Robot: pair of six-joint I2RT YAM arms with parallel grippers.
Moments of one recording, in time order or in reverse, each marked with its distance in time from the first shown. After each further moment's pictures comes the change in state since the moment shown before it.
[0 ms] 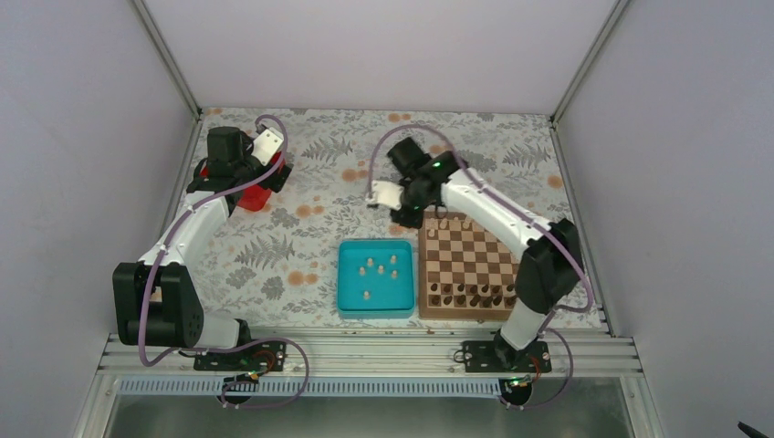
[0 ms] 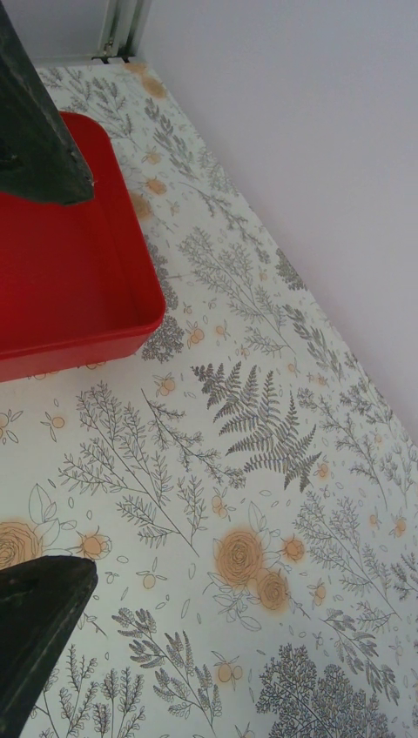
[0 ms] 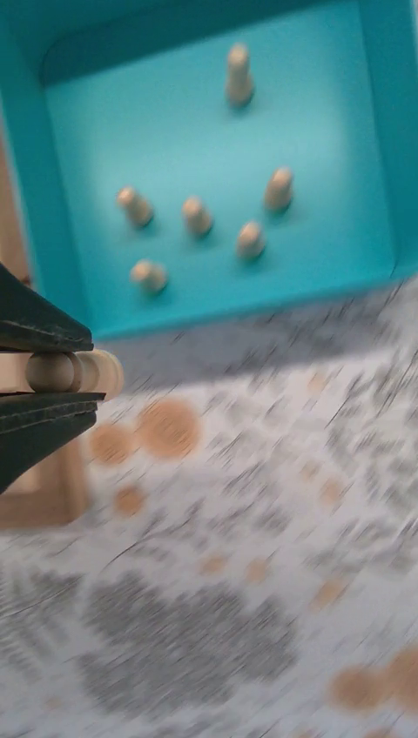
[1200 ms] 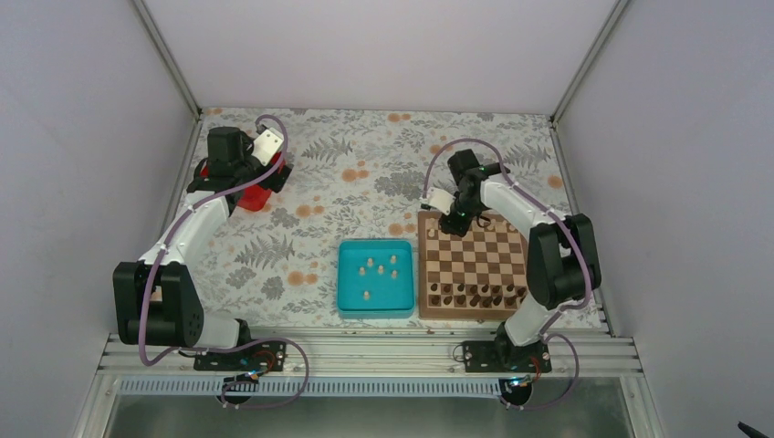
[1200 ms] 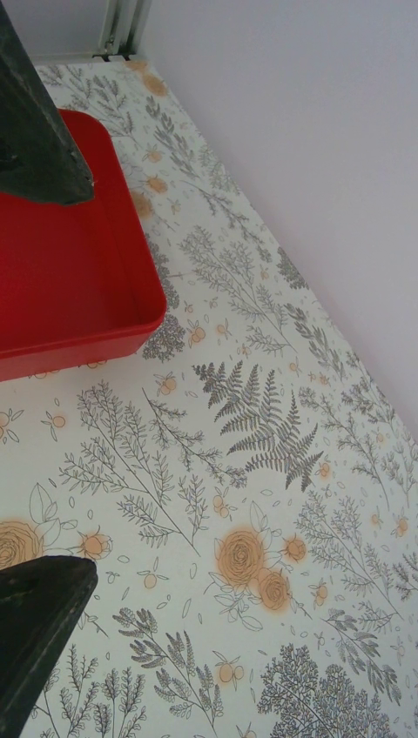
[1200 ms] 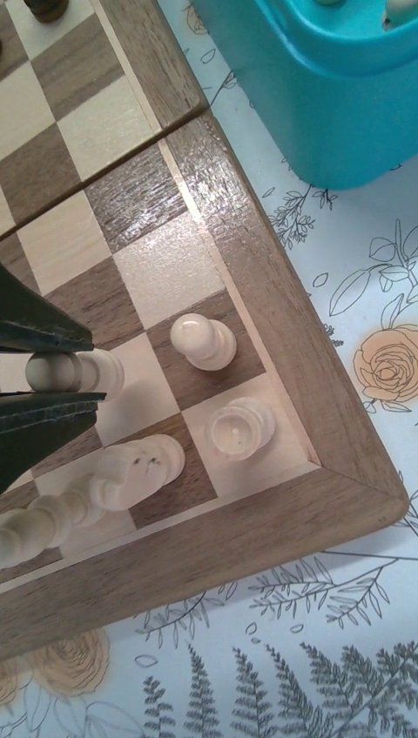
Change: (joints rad) left arm 0.000 0.003 0.000 0.000 0.000 0.000; right arm -0.429 -0.067 -0.325 0.103 -0.022 -0.049
